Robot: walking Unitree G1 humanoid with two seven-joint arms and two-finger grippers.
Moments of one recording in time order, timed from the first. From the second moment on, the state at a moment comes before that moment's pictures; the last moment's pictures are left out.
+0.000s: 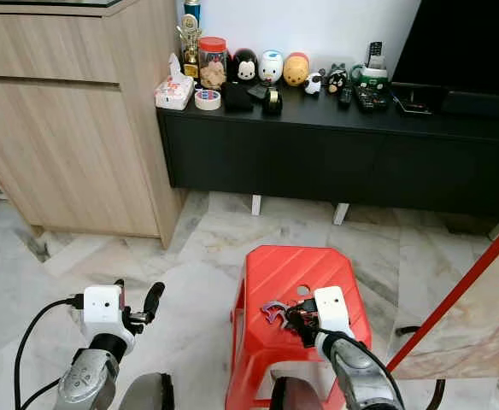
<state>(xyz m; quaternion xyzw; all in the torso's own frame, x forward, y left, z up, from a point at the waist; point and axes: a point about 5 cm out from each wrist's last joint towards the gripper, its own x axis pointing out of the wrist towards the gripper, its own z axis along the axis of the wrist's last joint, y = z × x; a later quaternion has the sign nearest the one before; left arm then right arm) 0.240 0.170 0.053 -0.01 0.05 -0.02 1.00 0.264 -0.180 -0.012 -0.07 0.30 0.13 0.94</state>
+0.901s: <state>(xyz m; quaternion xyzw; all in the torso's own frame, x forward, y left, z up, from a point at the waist) 0.242 0.168 0.049 0.00 0.05 -0.02 1.00 0.259 -0.171 -0.023 -0.20 0.32 0.23 0.90</state>
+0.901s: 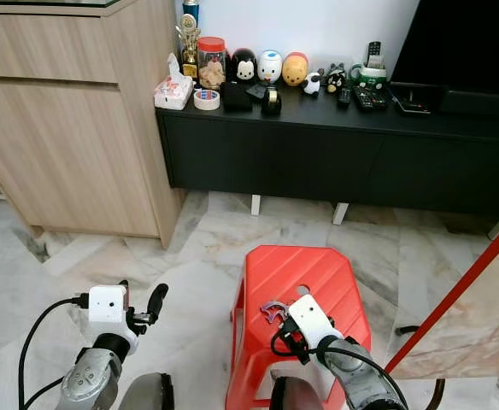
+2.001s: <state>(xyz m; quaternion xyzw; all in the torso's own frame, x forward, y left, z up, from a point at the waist) 0.242 0.167 0.050 0.00 0.05 -0.02 1.00 0.253 -0.186 -0.035 -0.23 0.36 0.17 0.89</state>
